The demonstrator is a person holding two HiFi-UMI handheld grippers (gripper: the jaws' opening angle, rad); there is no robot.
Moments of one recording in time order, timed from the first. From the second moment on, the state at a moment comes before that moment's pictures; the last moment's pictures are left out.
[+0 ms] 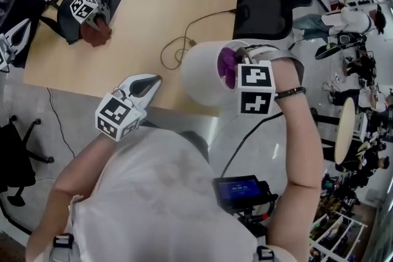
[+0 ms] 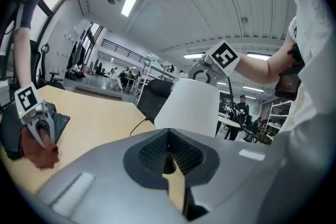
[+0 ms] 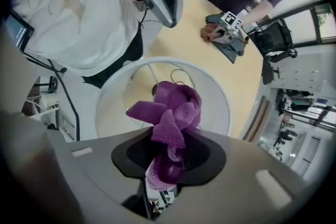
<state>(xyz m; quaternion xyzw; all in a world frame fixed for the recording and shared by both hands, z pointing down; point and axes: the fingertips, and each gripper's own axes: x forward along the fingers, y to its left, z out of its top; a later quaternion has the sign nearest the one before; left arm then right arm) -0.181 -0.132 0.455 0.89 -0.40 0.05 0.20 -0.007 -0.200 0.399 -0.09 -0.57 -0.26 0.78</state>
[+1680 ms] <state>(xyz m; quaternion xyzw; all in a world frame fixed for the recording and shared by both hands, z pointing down) -0.065 -0.076 0.416 0.86 -0.48 0.07 0.17 0.201 -0.141 0.318 0.41 -0.91 0.02 0.06</state>
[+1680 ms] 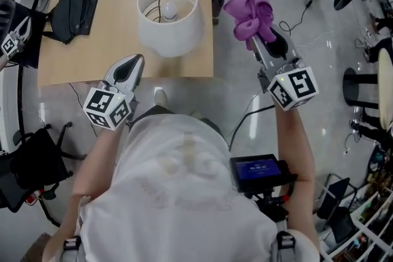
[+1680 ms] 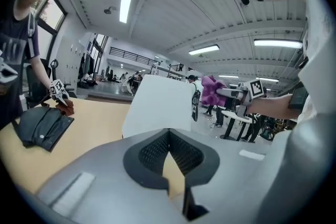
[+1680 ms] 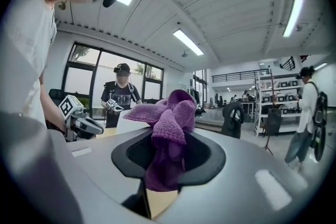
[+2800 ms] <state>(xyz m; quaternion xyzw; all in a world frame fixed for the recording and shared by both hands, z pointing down) 0.025 0.030 0.436 0.87 -0.45 0.12 0.16 0.190 0.026 0.446 0.37 -0.92 0.15 0.02</state>
